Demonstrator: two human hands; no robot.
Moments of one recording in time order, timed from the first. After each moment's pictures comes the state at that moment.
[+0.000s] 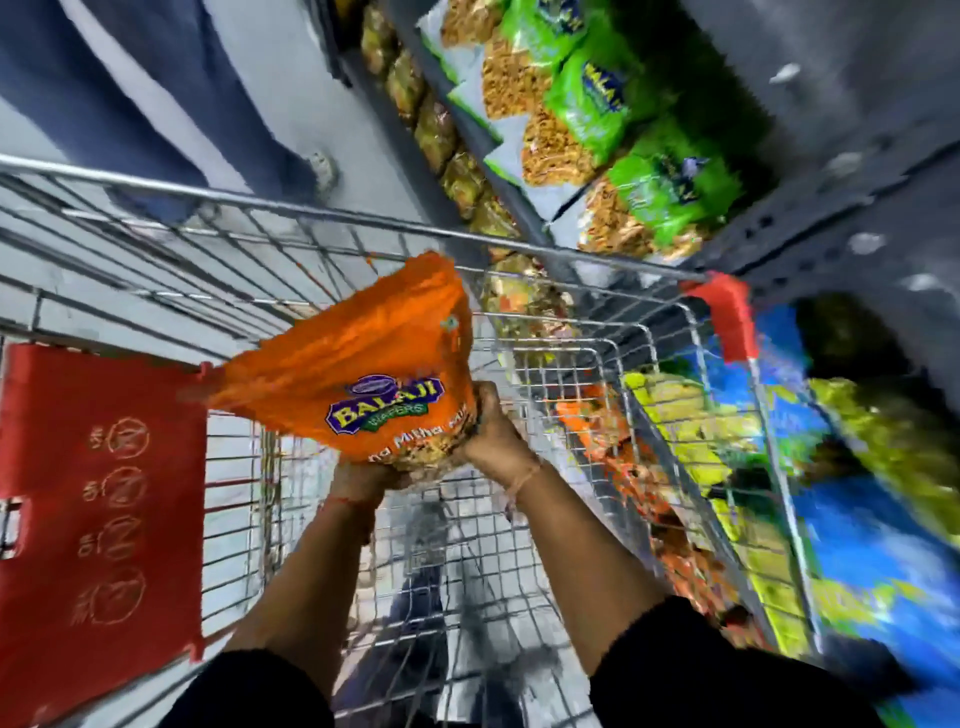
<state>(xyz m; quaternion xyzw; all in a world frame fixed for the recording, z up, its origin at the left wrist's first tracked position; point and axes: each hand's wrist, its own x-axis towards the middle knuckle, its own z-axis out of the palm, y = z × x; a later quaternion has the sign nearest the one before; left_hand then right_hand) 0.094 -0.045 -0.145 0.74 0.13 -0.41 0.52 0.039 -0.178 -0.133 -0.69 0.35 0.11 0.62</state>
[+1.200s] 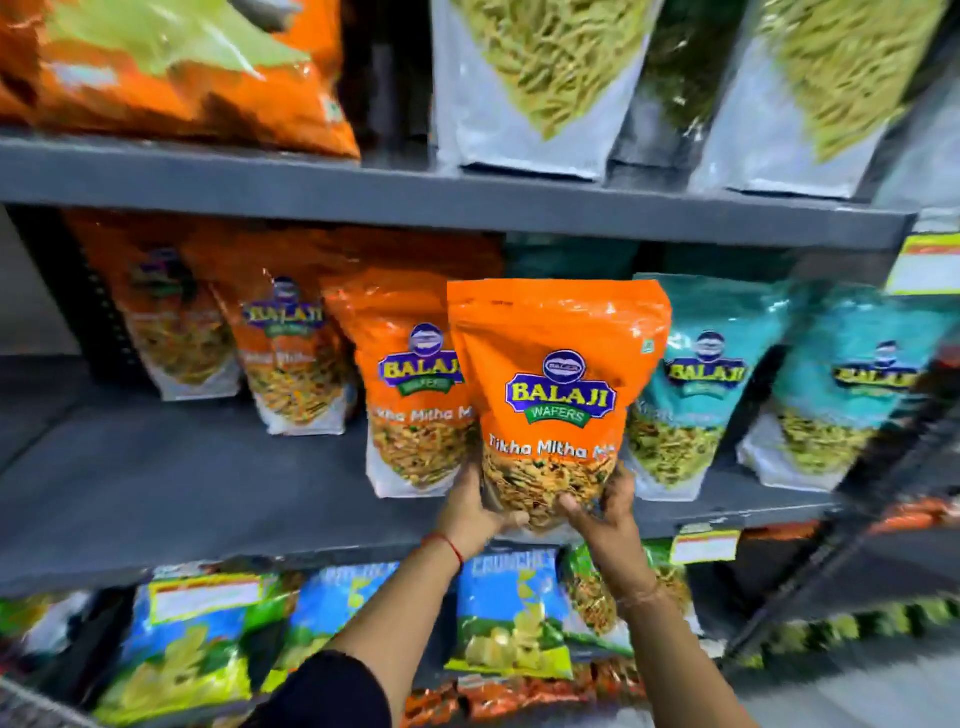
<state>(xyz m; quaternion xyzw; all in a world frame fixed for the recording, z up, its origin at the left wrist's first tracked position) -0.443 -0.298 0.115 0.43 -0.69 -0.48 0.35 -0.598 -0.232 0.101 -0.48 0.55 -0.61 0.30</state>
